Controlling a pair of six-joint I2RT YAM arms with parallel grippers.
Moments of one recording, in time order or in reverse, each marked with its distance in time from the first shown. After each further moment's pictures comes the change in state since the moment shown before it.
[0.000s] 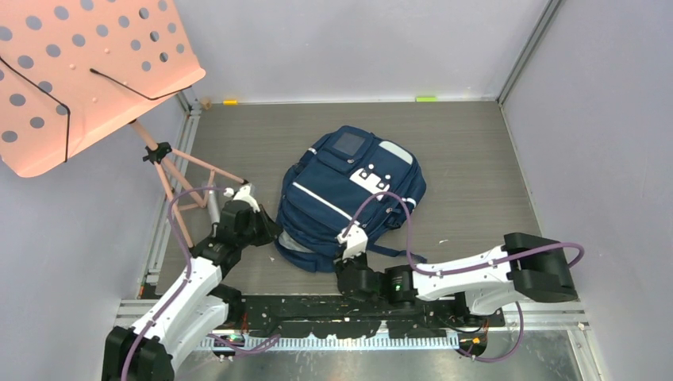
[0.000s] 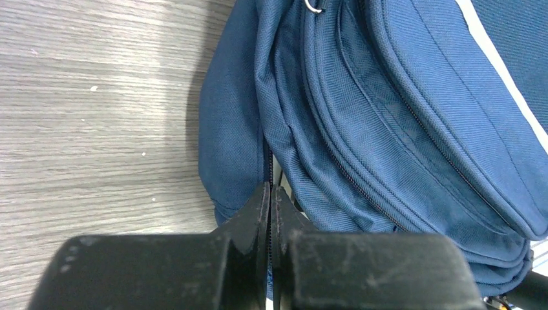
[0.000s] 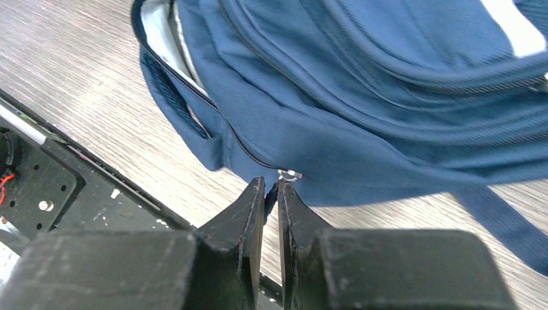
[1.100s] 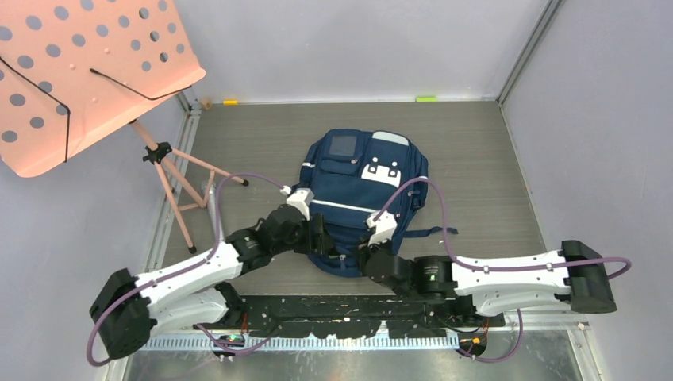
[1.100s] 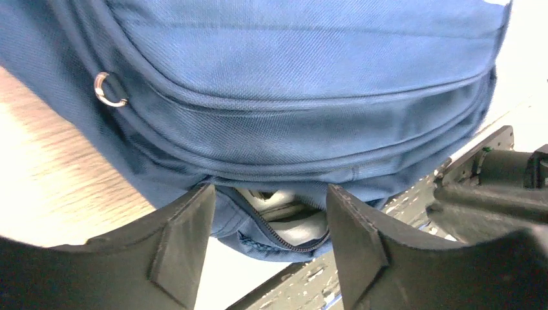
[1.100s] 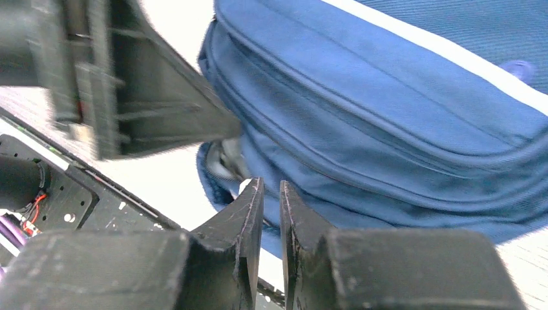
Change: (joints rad) left arm -0.549 0.257 0.141 0.129 -0.142 -0.112; right arm -0.068 -0.250 -0.004 -0.167 -0.022 -0.023
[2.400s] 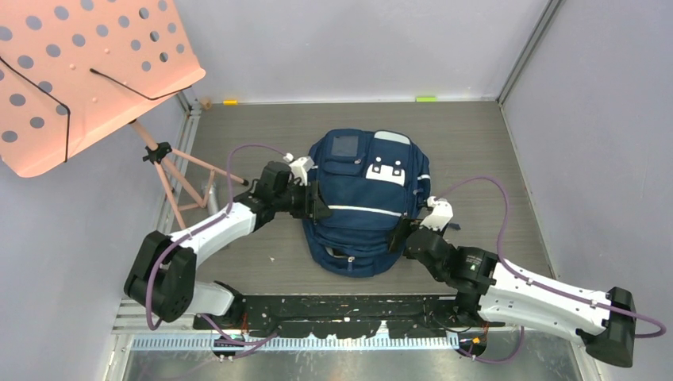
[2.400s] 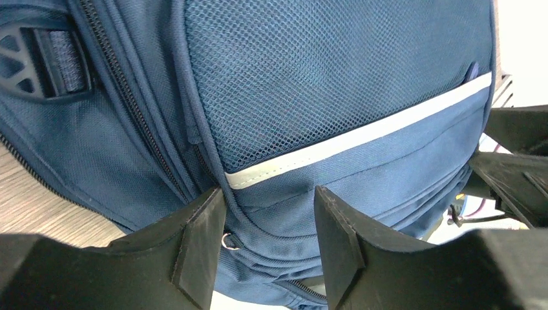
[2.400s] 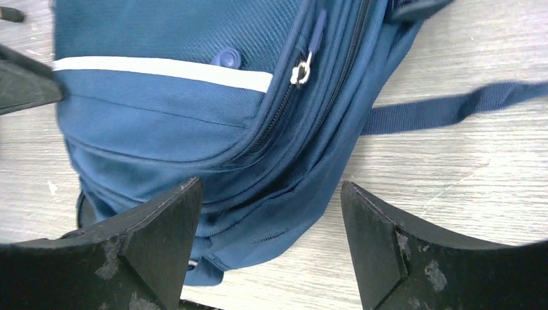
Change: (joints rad) left arm 0.381 0.294 0.215 0.055 0.470 0.253; right arm -0.348 -0.383 -0.112 -0.393 -0.065 0.207
